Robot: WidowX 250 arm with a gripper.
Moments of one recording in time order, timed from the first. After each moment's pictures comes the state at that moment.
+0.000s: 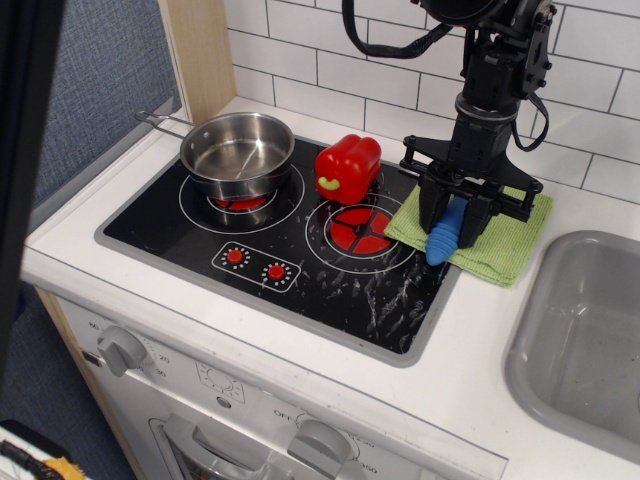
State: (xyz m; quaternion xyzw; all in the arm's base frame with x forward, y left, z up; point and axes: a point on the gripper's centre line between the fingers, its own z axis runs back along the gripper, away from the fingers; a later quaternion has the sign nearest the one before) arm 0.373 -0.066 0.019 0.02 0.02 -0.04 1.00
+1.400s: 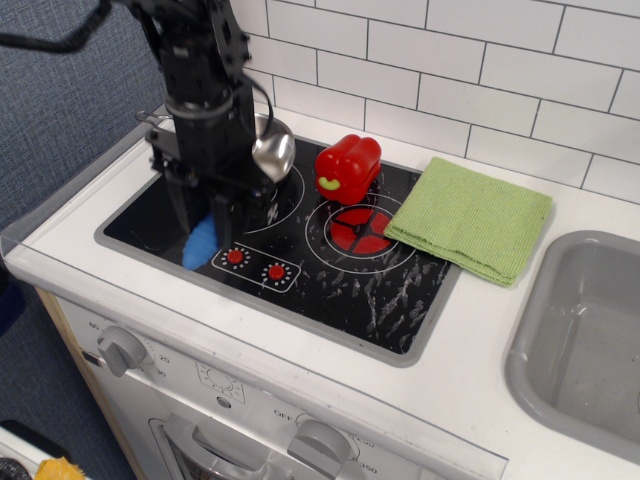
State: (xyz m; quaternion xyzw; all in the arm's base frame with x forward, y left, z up) arm 0.265 0.082 0.045 0.04 -0.02 -0.03 1.00
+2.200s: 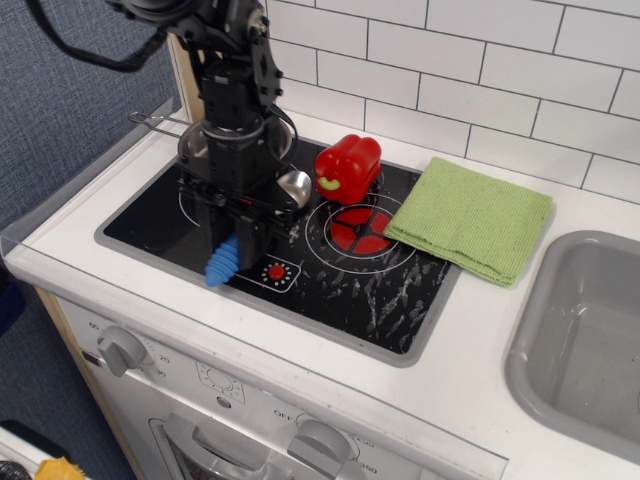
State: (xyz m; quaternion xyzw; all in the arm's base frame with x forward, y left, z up) arm 0.277 0.076 0.018 0.03 0.03 -0.03 1.00
